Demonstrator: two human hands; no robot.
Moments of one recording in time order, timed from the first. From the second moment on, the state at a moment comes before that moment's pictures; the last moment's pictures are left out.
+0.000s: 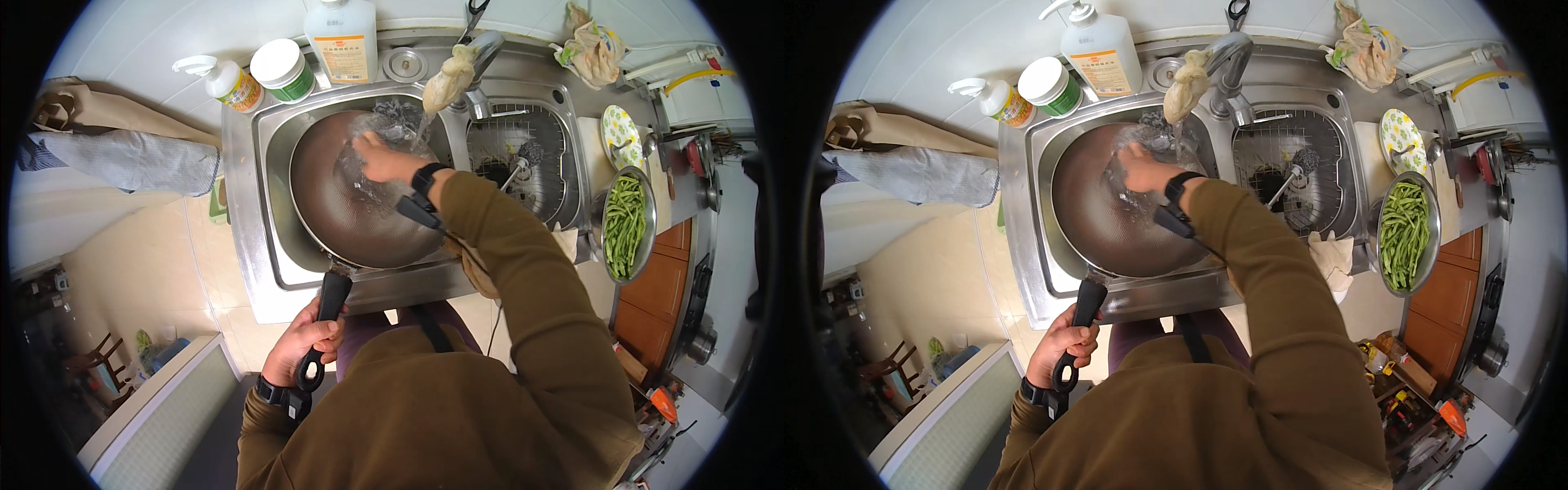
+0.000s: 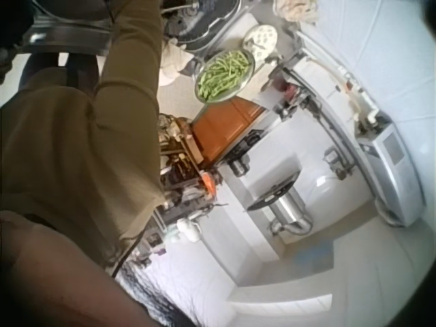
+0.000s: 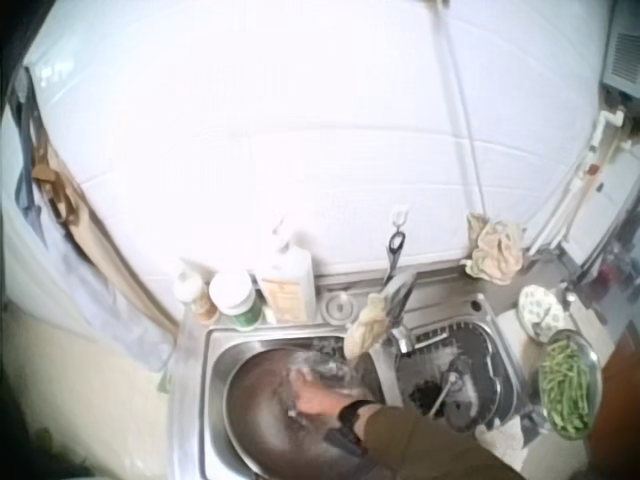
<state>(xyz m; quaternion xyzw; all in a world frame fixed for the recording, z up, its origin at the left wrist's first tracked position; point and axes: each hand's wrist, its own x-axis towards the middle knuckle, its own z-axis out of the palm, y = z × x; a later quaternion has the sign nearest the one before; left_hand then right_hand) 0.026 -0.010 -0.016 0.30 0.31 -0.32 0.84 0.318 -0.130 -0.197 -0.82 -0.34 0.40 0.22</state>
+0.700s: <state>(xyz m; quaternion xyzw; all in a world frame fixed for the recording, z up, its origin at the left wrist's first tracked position) 0.035 0.003 0.004 0.30 0.34 -0.28 0.85 0.290 -0.303 -0.126 -0.81 -0.46 0.26 0.26</state>
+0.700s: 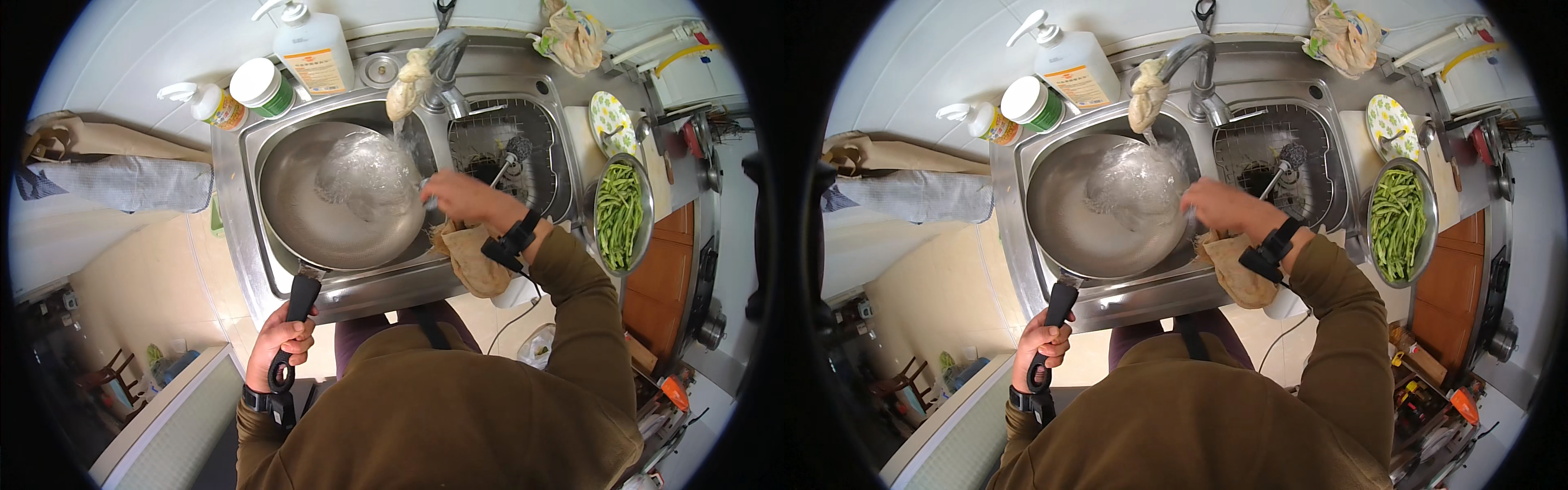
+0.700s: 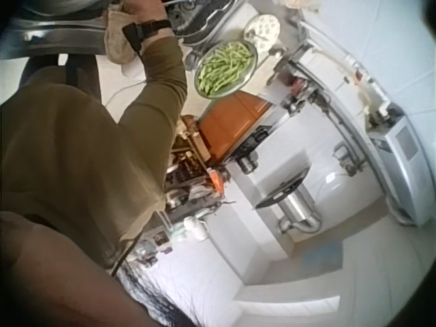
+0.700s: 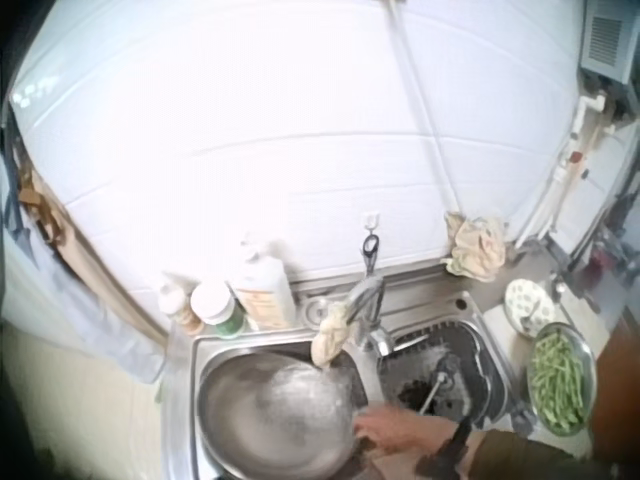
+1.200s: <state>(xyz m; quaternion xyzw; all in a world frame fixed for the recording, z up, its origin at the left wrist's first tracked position) 0.066 0.009 0.103 0.57 0.46 -0.28 0.63 0.374 -0.351 -0.138 -0.80 0.01 0.07 0.59</state>
